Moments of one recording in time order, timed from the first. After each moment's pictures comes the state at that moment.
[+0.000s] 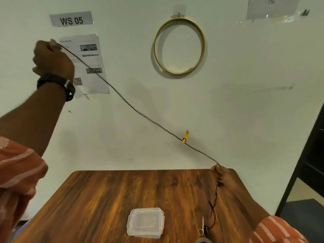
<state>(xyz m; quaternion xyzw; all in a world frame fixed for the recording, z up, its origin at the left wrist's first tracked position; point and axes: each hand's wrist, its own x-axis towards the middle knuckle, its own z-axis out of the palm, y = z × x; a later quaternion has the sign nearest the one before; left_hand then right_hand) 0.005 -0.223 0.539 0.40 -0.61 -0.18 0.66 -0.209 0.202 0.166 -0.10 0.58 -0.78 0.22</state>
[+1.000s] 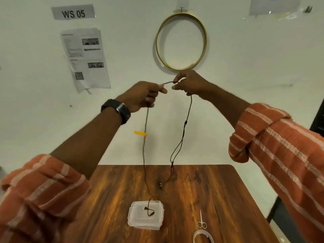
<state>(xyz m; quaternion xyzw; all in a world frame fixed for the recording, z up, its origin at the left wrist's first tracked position) -0.056 -0.068 0.460 0.07 -0.80 -0.57 0.14 -0.204 0.078 0.472 -0.41 0.78 -0.48 0.02</state>
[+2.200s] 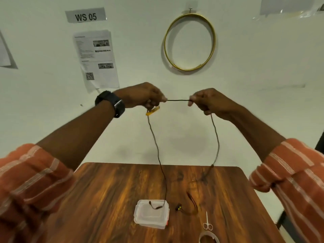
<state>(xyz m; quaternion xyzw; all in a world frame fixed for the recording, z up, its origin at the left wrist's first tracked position) -0.034 -0.088 0.472 0.04 -0.91 -0.40 0.05 -0.183 0.134 0.427 -0.49 0.71 -0.49 0.09</state>
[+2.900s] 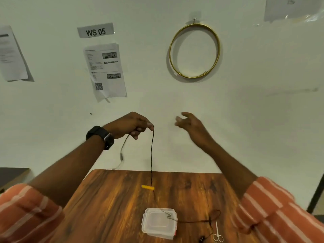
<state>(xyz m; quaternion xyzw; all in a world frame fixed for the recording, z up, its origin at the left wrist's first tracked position) 0.009 -0.133 0.416 0.09 -0.89 -0.44 0.07 -0.141 0.076 0.355 -0.38 0.71 -0.59 0.09</state>
